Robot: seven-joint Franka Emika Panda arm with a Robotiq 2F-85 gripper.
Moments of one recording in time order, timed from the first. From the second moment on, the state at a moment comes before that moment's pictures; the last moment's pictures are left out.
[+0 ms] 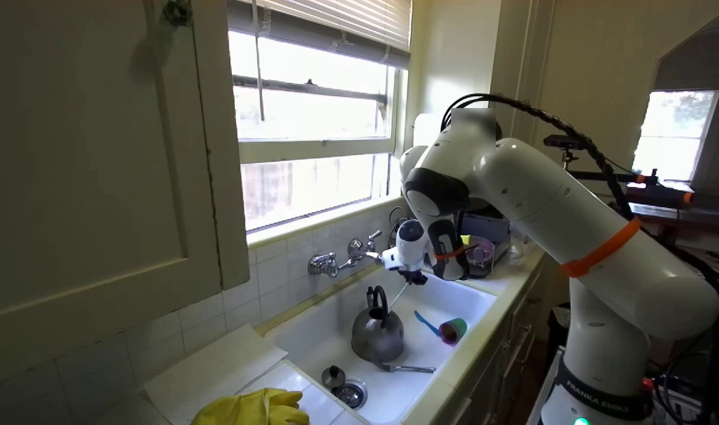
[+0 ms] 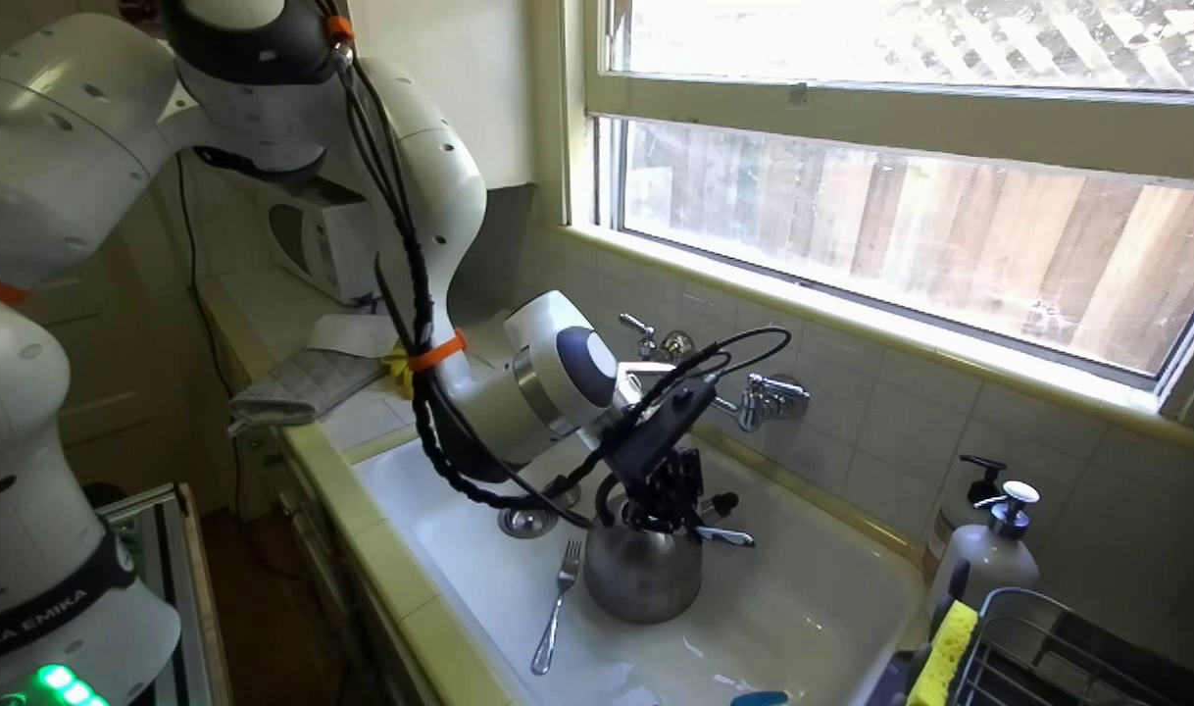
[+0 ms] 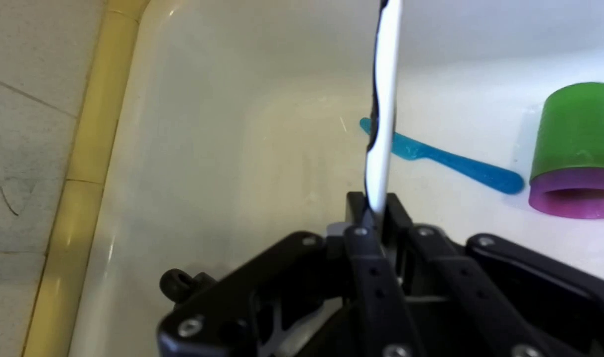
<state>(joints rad) 0.55 0.90 -1.00 -2.21 -0.90 3.36 -0.73</state>
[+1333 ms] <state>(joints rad) 0.69 1.02 -1.00 -2.24 -0.69 3.34 -0.58</state>
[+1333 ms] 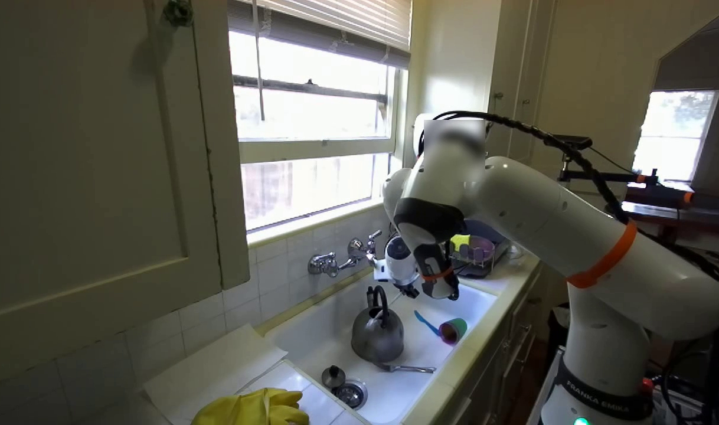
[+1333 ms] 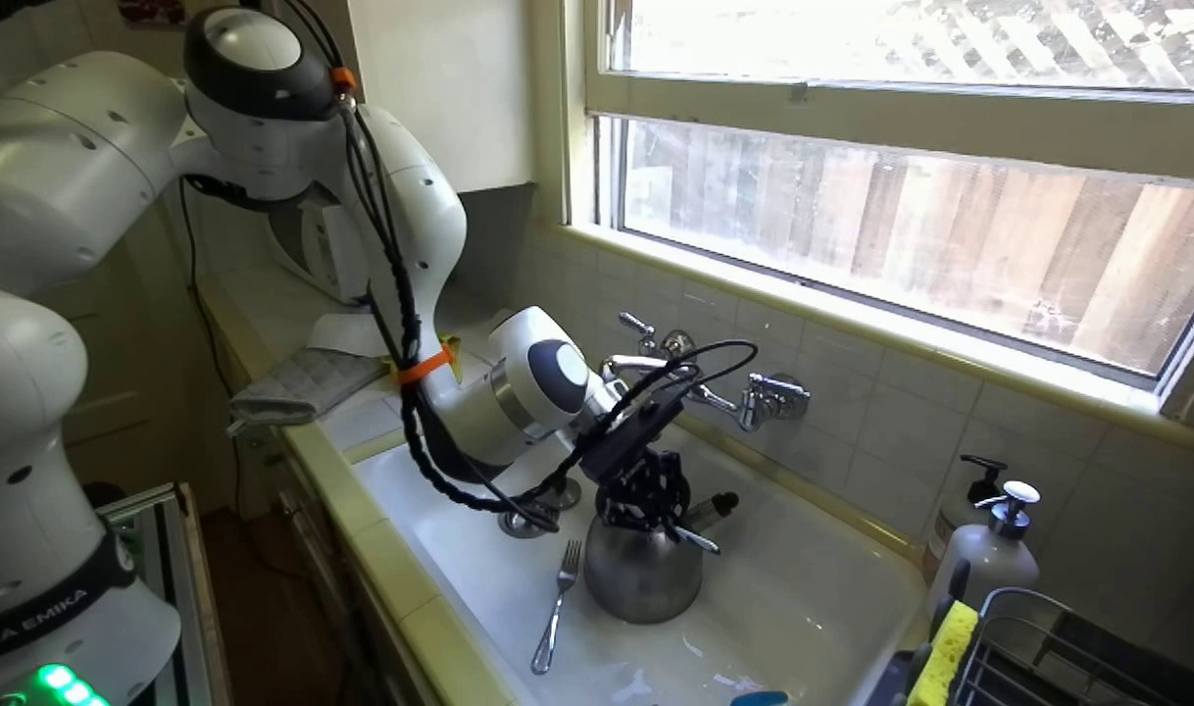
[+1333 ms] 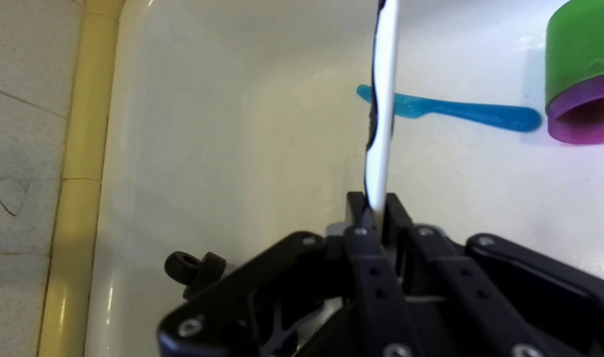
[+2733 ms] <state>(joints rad) 0.88 1.22 -1.09 -2.22 -0.64 3.32 -0.58</state>
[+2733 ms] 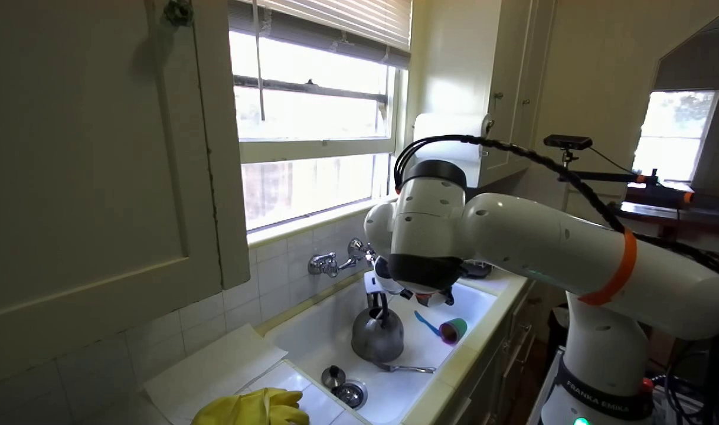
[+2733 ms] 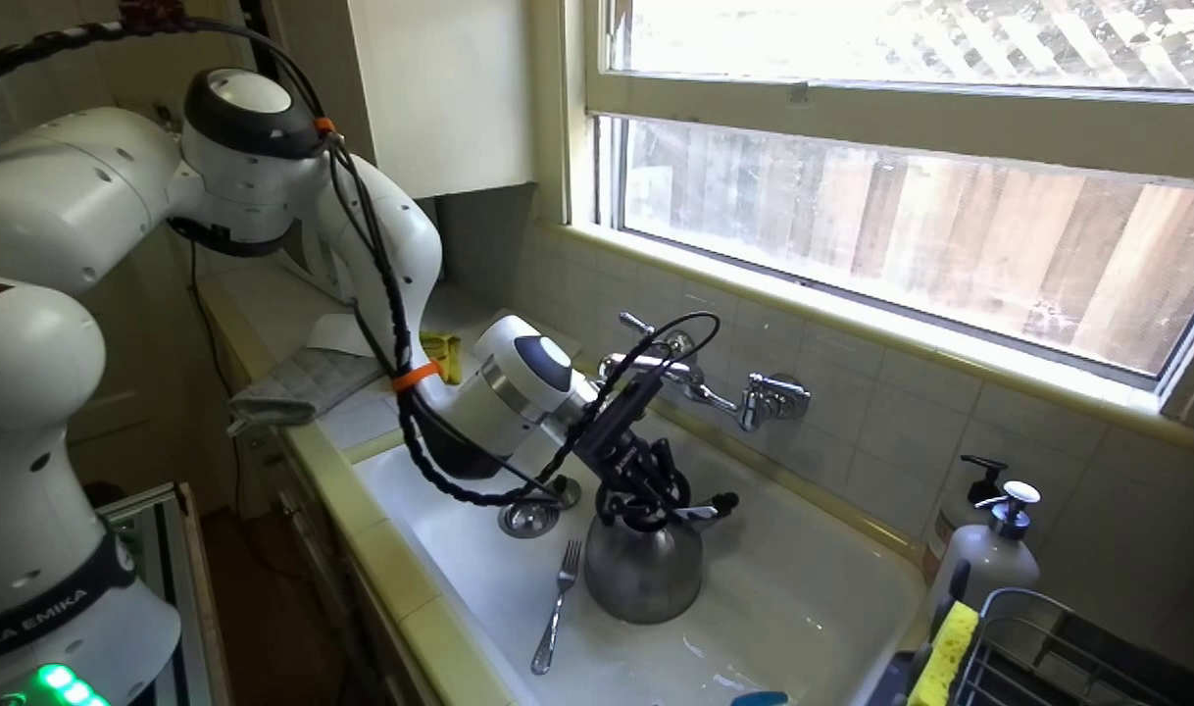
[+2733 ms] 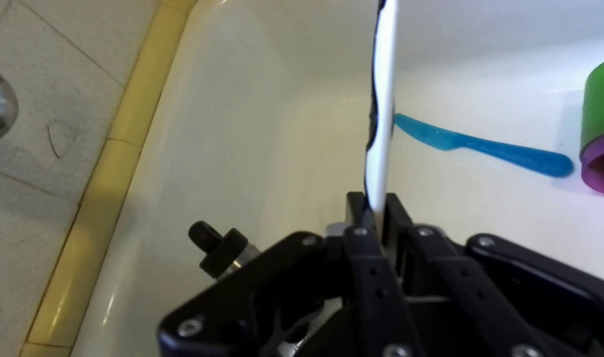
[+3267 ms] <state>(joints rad) 0.90 1.26 -1.11 -2.22 -0.64 3.30 -0.57</state>
